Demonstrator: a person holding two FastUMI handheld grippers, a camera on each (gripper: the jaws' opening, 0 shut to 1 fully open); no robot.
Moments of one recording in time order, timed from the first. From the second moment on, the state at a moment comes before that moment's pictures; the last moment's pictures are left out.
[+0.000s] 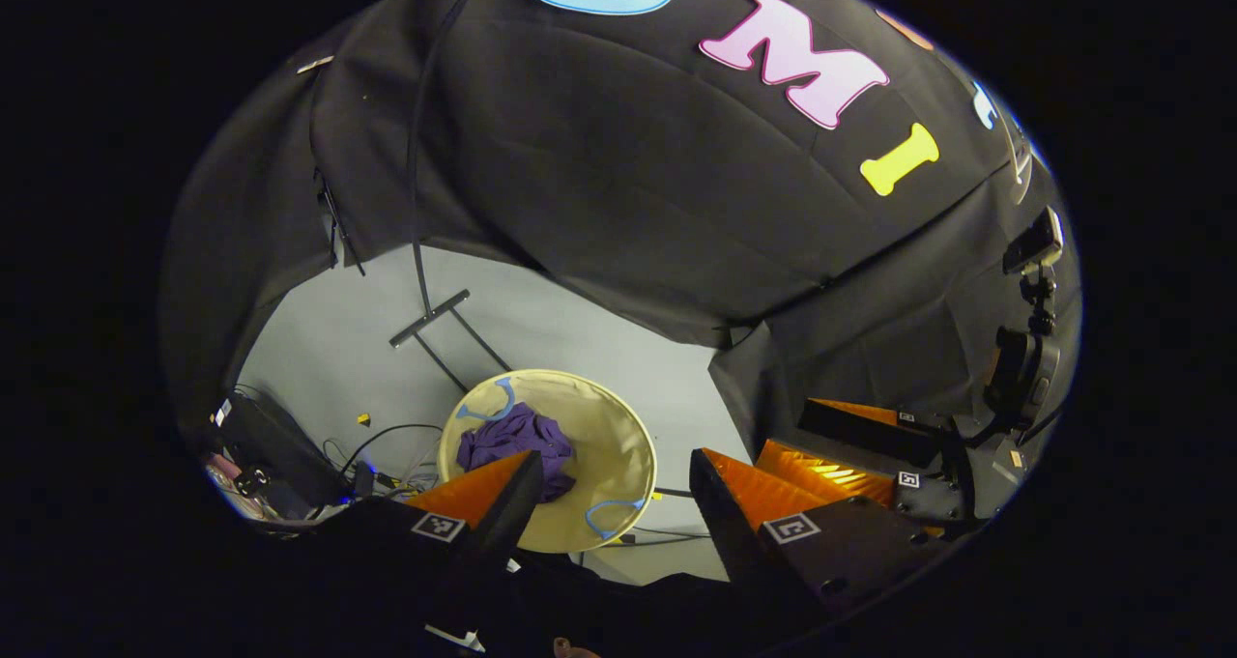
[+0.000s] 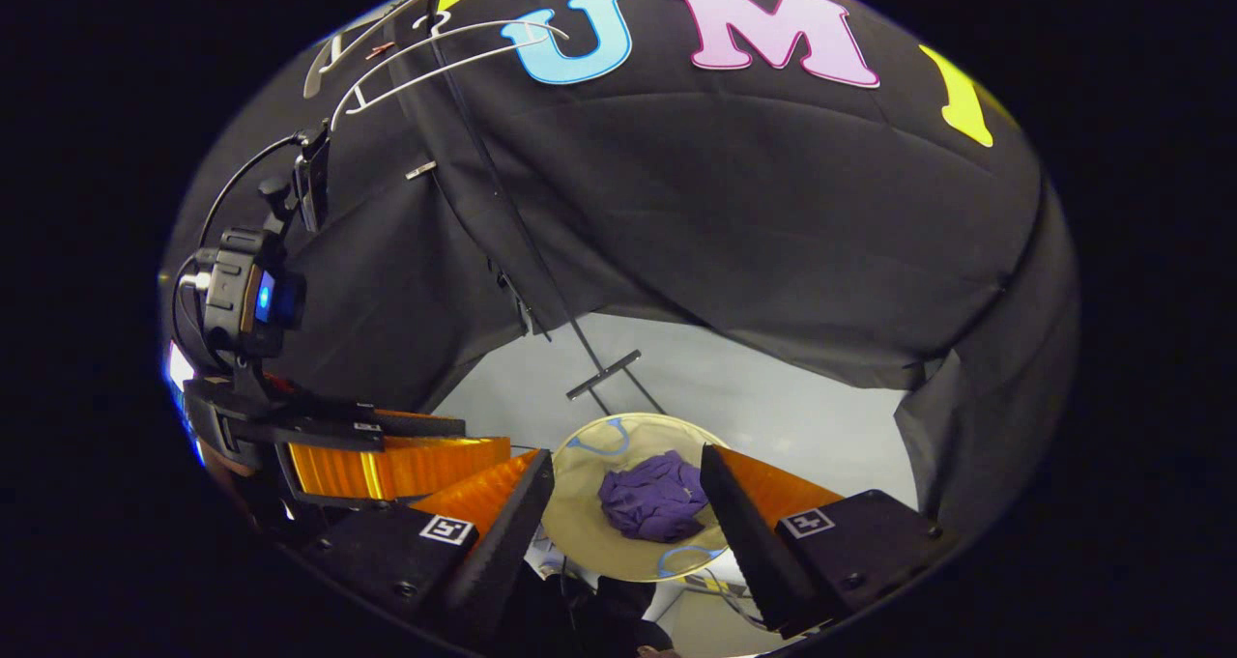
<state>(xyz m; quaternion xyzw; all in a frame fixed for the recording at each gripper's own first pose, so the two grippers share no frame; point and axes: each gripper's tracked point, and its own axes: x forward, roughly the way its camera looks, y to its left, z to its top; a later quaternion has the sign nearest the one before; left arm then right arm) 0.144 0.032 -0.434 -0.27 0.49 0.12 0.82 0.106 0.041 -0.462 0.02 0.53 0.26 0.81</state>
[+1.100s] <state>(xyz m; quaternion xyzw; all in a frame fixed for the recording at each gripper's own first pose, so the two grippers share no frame) 0.104 0.044 -0.173 -0.14 0.18 -0.05 0.97 0.080 0.086 -0.215 0.07 0.26 0.15 0.95</state>
